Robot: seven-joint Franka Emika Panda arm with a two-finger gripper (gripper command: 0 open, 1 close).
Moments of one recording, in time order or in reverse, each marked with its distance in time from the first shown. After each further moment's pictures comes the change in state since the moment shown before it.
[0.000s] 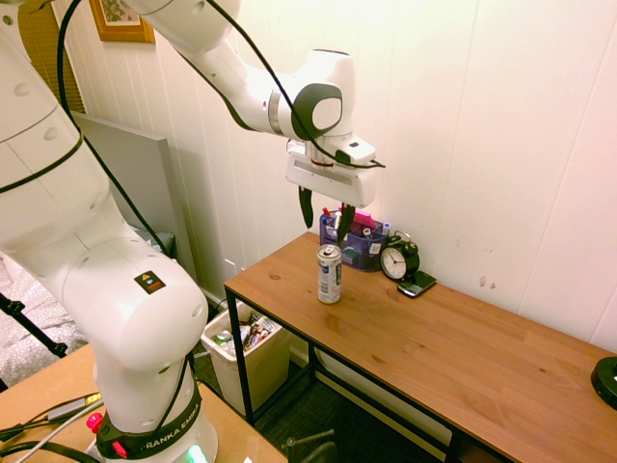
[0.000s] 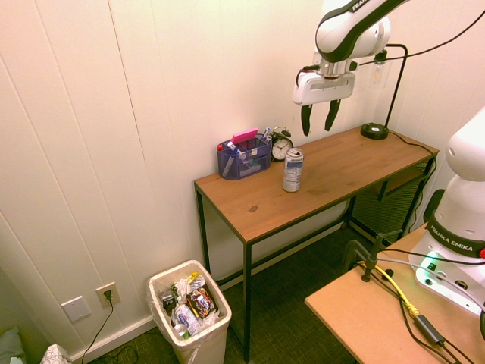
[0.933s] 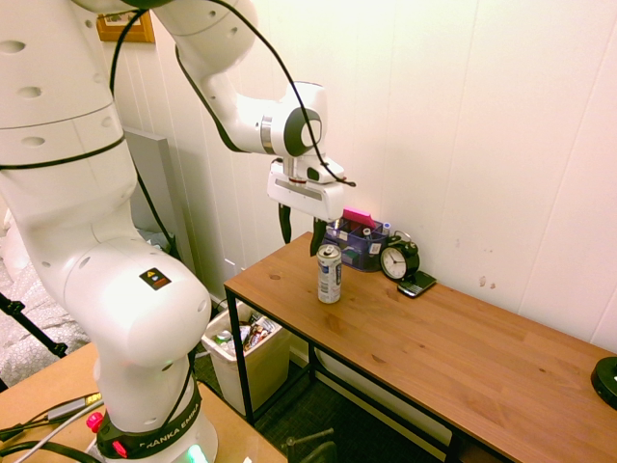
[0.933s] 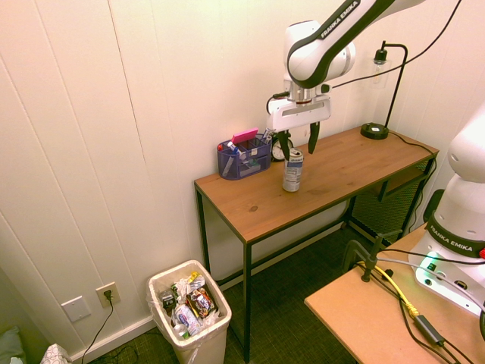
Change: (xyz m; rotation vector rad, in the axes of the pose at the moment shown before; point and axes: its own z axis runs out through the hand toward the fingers) arm -0.035 -0.064 0.073 -0.169 -0.026 0.109
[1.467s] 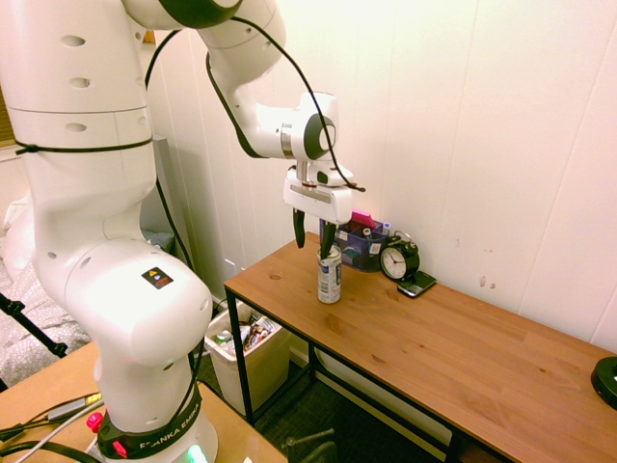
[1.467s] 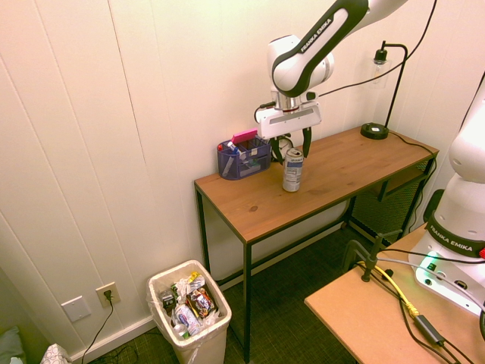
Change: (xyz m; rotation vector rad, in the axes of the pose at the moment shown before) arm 0.023 -0.038 0.022 -0.066 -0.011 0.082
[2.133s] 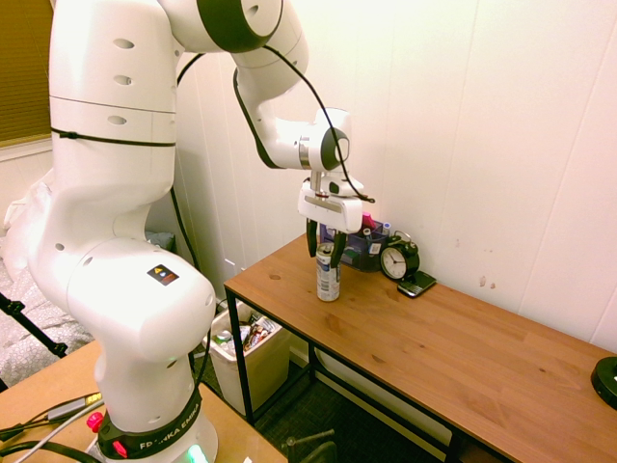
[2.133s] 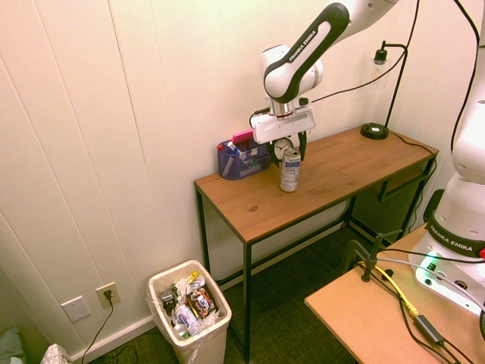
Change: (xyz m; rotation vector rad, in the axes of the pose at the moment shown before) arm 0.024 -0.027 0.018 -0.033 0.005 0.057
